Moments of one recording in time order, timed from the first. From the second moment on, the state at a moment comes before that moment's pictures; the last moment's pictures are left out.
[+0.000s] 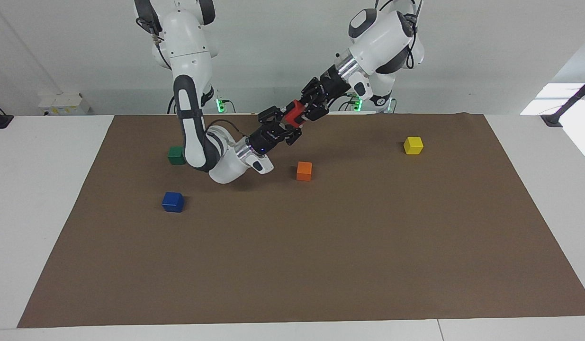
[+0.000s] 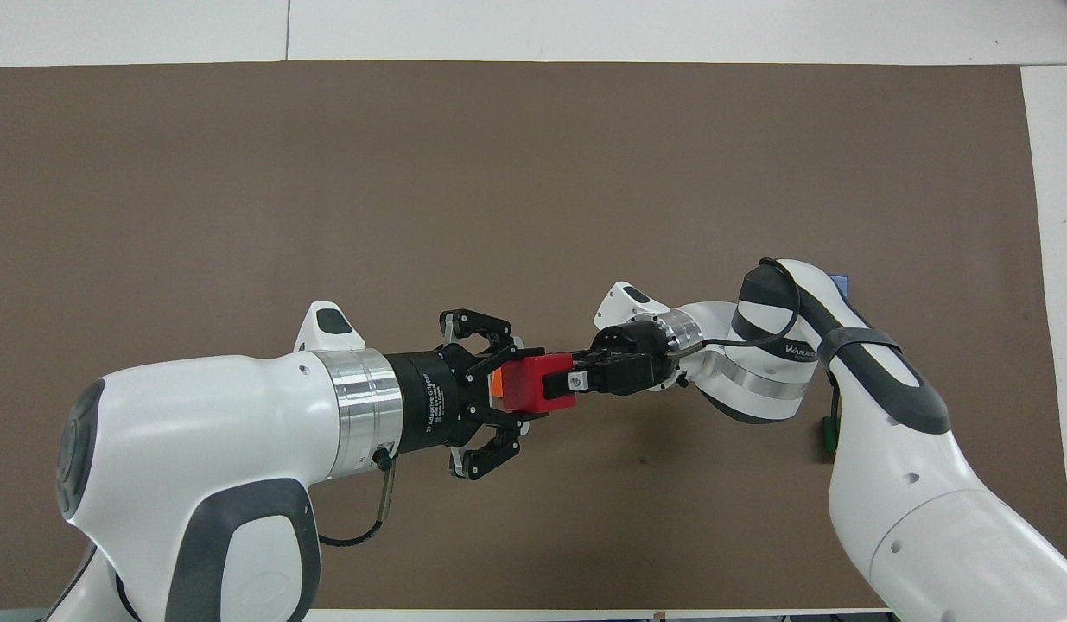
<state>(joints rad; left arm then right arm) -0.58 -0.24 -0.05 -2.17 -0.84 2.31 -1.69 0.36 0.43 -0.05 -2.14 2.06 1.03 -1.11</state>
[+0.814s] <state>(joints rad) -0.34 -0.27 -0.03 -2.04 -0.61 2.04 -1.56 0.36 0.39 -0.06 -2.08 2.04 1.24 -1.05</state>
